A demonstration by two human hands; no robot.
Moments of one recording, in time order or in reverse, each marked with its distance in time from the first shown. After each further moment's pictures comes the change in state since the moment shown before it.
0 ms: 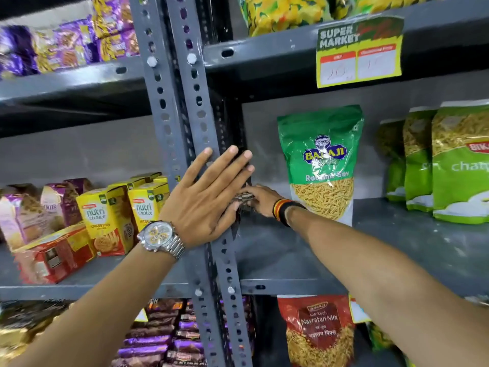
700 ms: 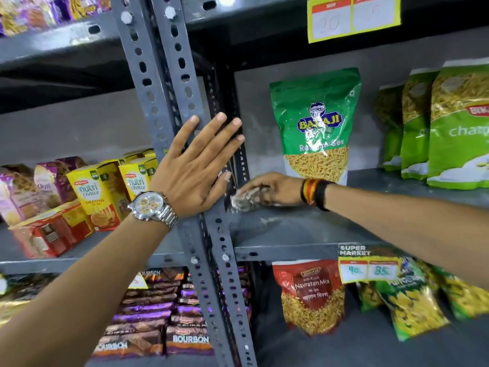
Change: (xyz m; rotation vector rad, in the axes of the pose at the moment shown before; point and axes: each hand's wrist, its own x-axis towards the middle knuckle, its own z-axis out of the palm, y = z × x) left_hand 0.001 0.003 -0.001 0.020 -0.015 -0.011; right_hand -0.088 -0.003 -0.039 0.368 -0.308 -0.214
